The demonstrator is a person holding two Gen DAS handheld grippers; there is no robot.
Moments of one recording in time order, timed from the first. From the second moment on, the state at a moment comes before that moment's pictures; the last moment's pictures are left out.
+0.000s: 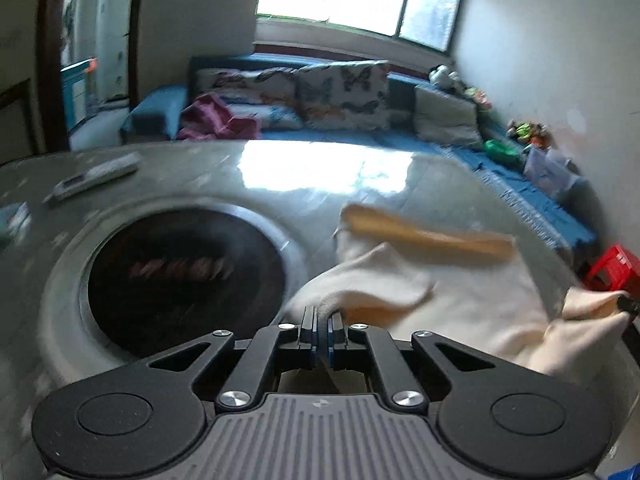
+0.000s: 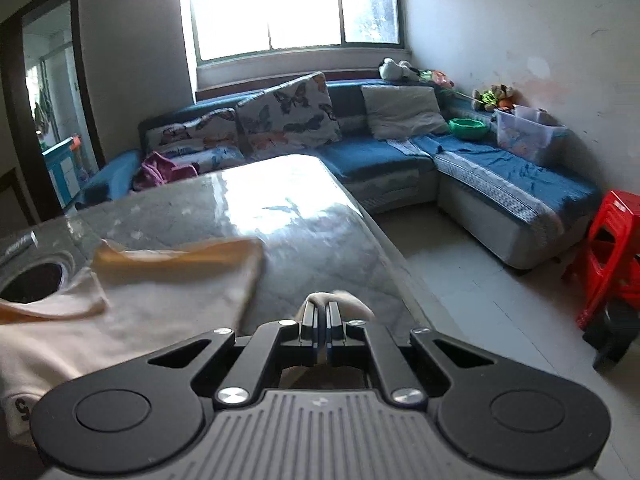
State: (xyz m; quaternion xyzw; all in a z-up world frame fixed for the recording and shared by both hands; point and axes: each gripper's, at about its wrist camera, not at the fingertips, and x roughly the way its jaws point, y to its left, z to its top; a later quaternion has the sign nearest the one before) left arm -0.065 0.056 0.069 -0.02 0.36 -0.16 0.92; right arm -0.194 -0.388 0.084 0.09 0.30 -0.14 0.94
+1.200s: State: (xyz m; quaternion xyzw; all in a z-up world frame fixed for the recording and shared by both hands) left arm -0.040 0.013 0.036 0.05 0.39 -0.20 0.90; right arm -0.106 -0.333 0.036 0.07 0.39 -0.01 0.92
